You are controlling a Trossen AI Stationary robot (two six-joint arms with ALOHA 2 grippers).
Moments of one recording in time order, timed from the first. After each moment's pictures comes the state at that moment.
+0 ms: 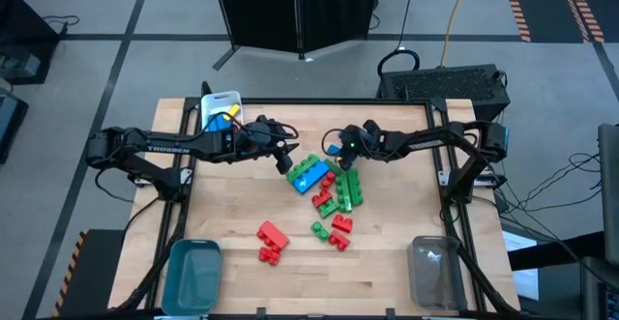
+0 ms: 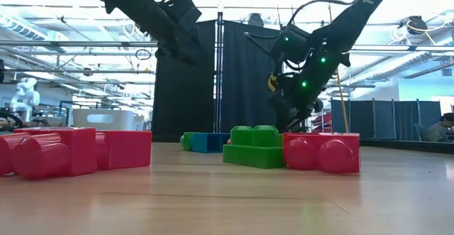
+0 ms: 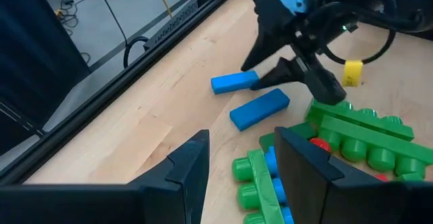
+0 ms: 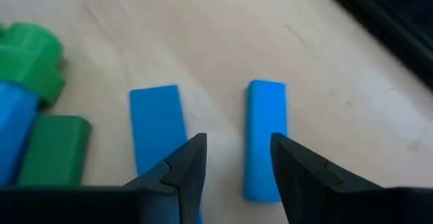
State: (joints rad) left arm 0.18 1.36 0.86 -0.04 -0.27 -0.18; right arm -0.32 1.69 0.81 -0.04 0.37 0.25
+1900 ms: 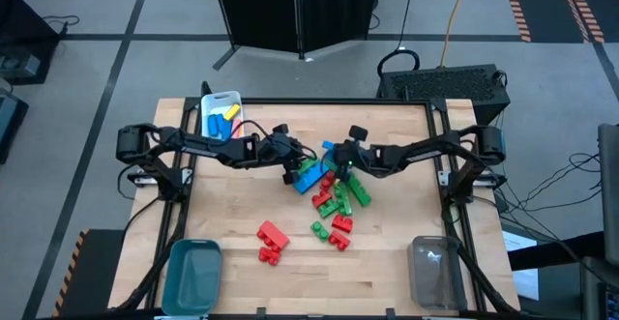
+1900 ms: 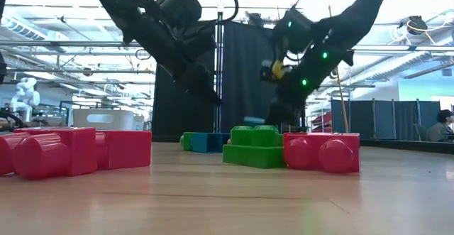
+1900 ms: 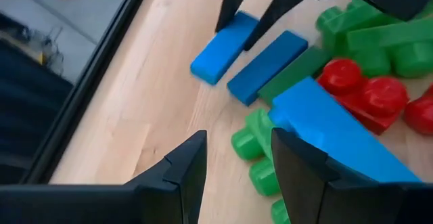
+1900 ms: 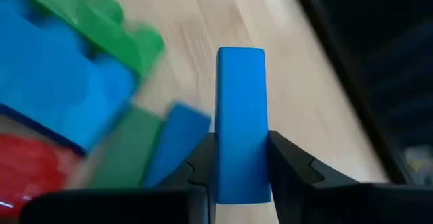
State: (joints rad) left arm 0.17 1.62 0.85 0.11 -0.21 0.22; right arm -0.15 1.71 0.80 0.13 0.50 -0.14
